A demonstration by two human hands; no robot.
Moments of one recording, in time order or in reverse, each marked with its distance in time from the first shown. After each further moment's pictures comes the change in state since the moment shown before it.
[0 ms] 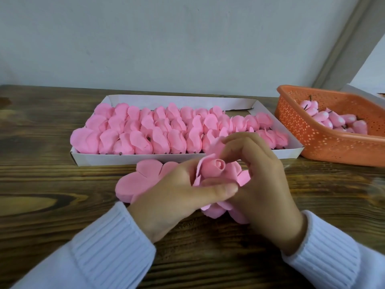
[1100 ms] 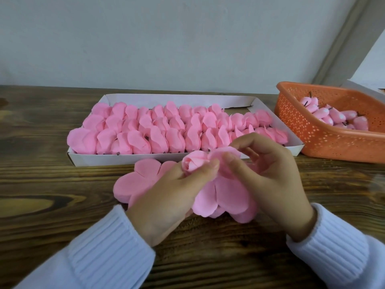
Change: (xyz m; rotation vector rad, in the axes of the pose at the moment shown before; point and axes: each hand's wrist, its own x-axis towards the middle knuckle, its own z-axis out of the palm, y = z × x) left_hand 0.003 -0.008 0.000 -0.069 0.067 -0.010; right_hand 0.005 0.010 -0.010 0.283 -0.026 0.175
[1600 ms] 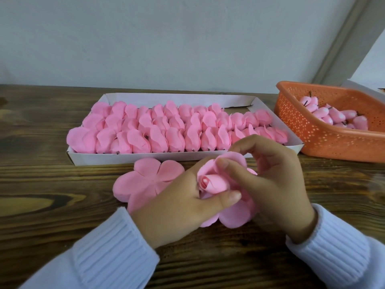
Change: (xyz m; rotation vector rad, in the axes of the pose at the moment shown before) left_hand -0.002 0.004 0.007 0.412 -0.135 0.194; right_hand -0.002 -0.005 -0.001 -0.064 0.014 -0.069
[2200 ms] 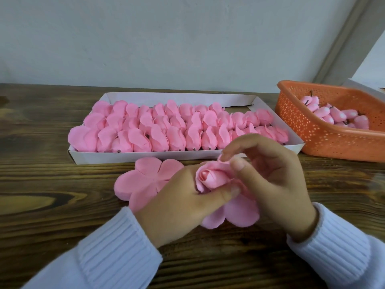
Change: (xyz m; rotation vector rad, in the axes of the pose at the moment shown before) left_hand -0.001 0.000 0.004 0.080 0.163 0.025; right_hand -0.002 0.000 0.001 0.172 -0.074 -0.050
